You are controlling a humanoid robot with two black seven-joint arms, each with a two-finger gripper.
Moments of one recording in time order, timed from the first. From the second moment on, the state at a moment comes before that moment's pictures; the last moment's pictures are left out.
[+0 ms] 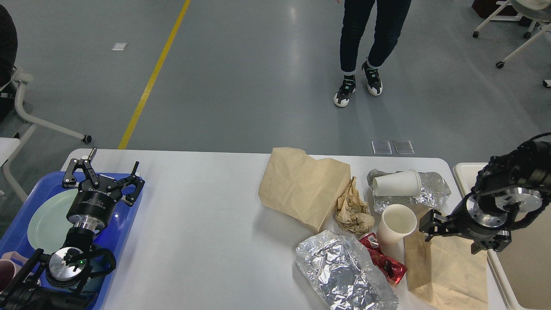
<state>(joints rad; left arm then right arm) -0.27 0.17 -1.49 -0.78 0.10 -0.54 -0.05 1.65 -0.34 -1.40 1.32 0.02 0.34 -0.07</state>
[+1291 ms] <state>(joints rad) -0.27 0.17 -1.49 -0.78 0.10 -0.54 -0.05 1.27 -0.29 -1.30 1.06 0.03 0.16 -0.07</state>
